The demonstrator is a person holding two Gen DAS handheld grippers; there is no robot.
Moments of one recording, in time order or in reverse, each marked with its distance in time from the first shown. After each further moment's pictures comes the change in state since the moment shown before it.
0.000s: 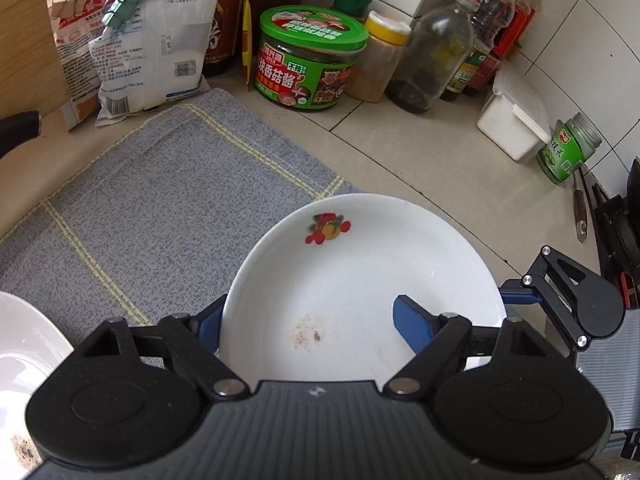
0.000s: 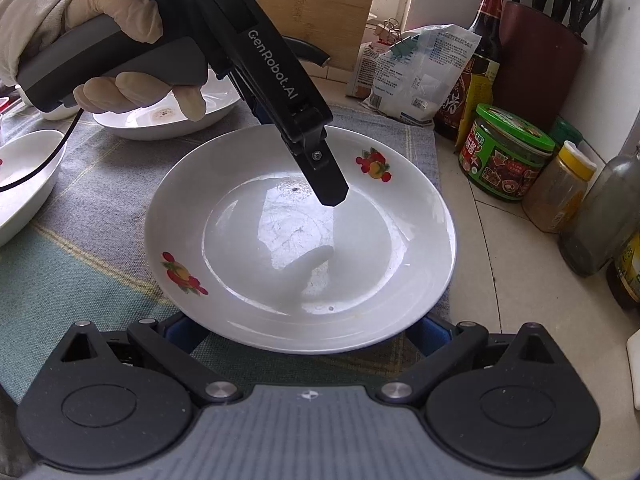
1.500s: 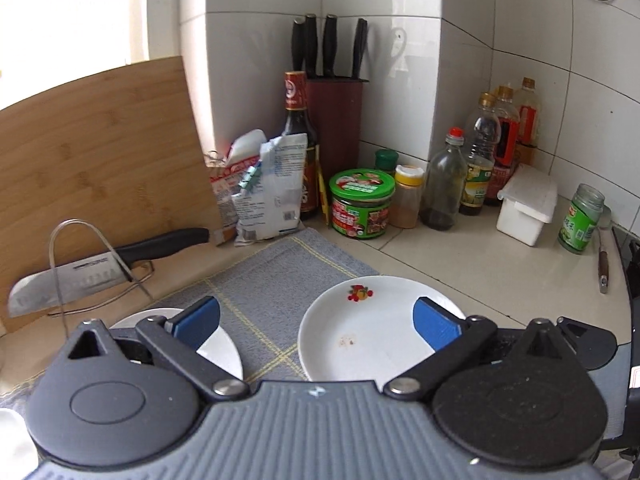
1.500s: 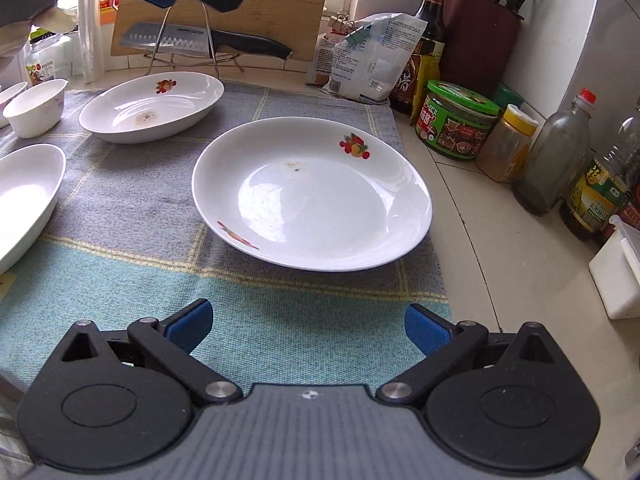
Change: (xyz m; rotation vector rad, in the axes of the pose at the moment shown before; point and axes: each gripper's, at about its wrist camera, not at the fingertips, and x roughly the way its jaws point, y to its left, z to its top) left arm -0.149 -0.069 -0.091 0.029 -0.484 0.364; right arm -0.047 0.048 -0.019 0.136 0.019 -0.139
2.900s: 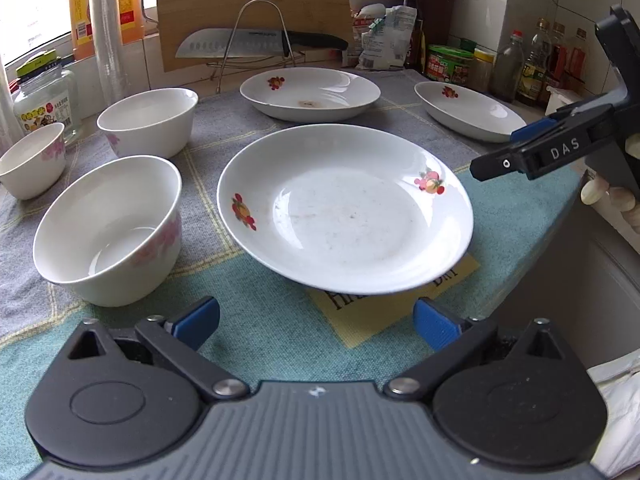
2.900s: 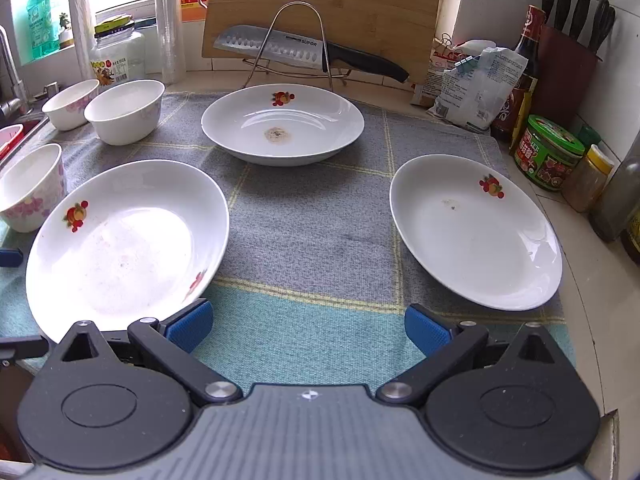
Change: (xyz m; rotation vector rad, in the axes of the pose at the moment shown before) left arm -0.142 0.065 -0.233 -0.178 0.210 0.128; right arm -0.012 0.121 0.043 0.008 0.051 0.122
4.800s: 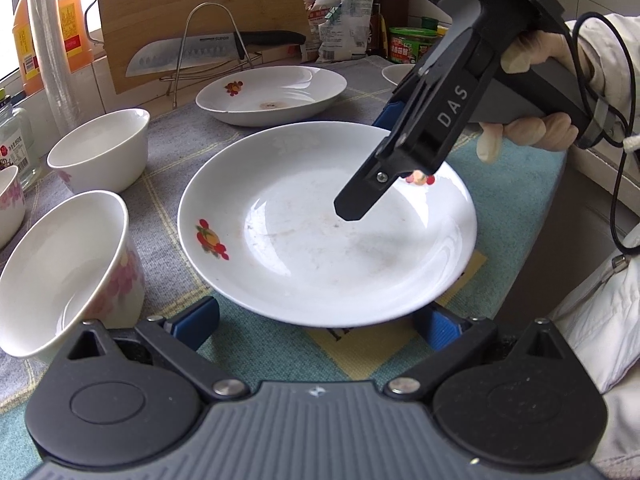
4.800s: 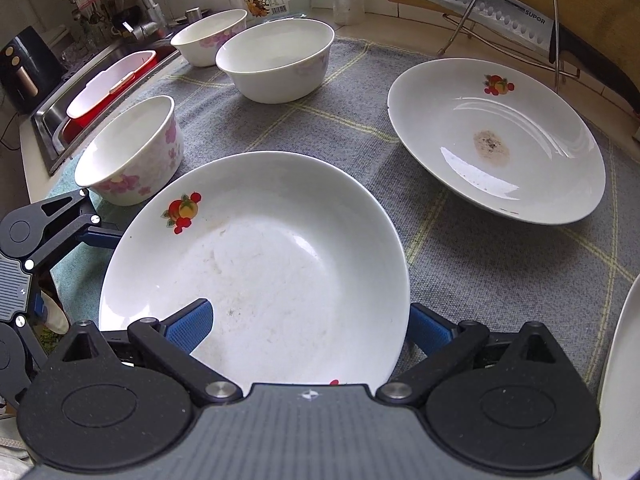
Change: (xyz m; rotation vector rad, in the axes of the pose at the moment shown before) left arm 0.023 -0.003 0.012 0.147 -0.007 -0.047; right arm 0.088 0.049 0.069 -0.288 0.210 0.466
